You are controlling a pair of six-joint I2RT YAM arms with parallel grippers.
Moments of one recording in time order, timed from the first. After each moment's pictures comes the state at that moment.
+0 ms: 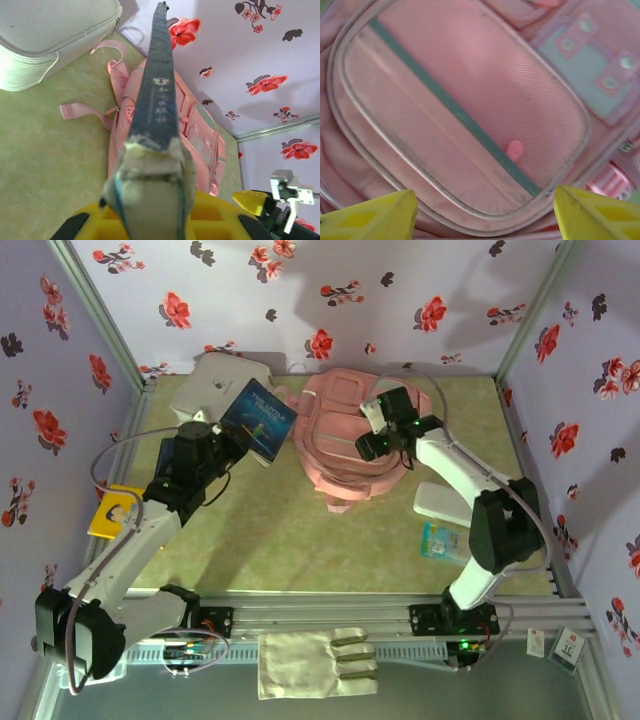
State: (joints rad) left arm -0.40 1.08 0.88 -0.17 0.02 -0.93; right arm 0.43 1.70 1.35 -0.61 -0.02 -0.20
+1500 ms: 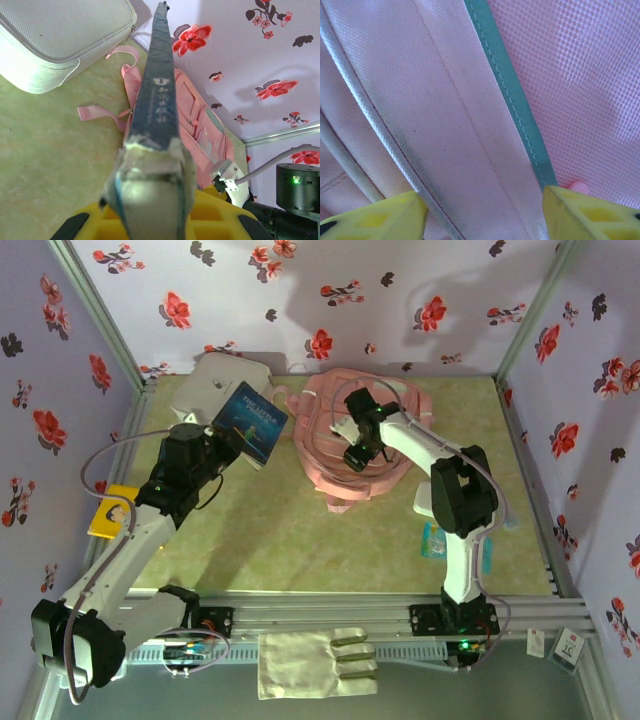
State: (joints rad) left arm -0.37 1.05 0.88 -0.23 0.02 -0.92; right arm 0.50 2.01 1.61 -0.84 0.06 -0.45
